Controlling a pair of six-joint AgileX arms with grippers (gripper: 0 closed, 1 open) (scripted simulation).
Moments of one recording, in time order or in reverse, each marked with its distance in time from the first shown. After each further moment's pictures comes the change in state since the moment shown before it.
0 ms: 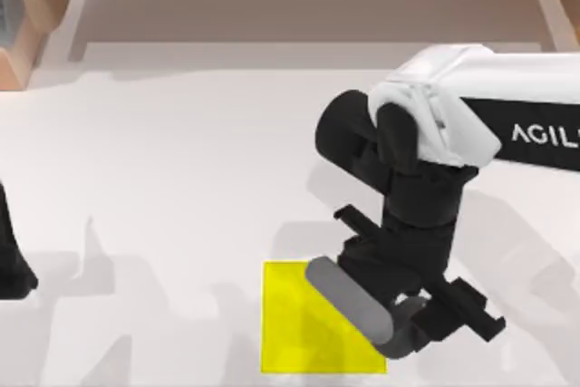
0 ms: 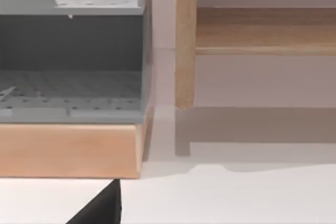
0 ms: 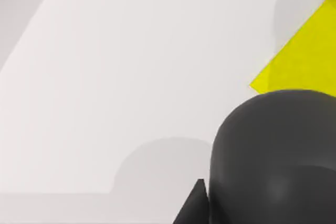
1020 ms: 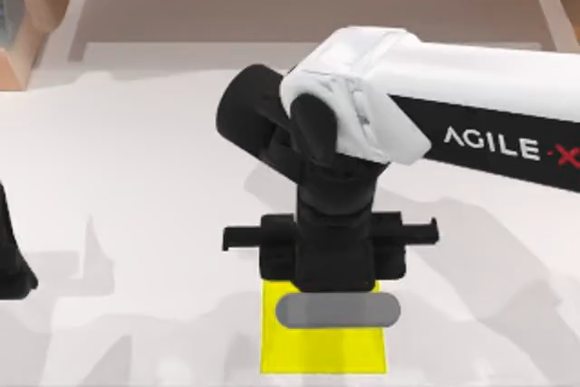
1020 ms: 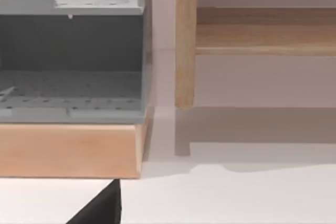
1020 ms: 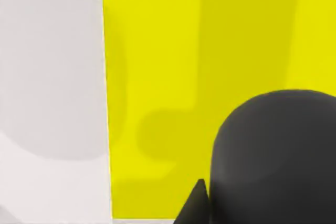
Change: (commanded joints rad) left arm 0.000 0.000 0.000 0.000 0.000 0.000; right arm 0.137 0.067 0.235 0.019 0.146 -0.783
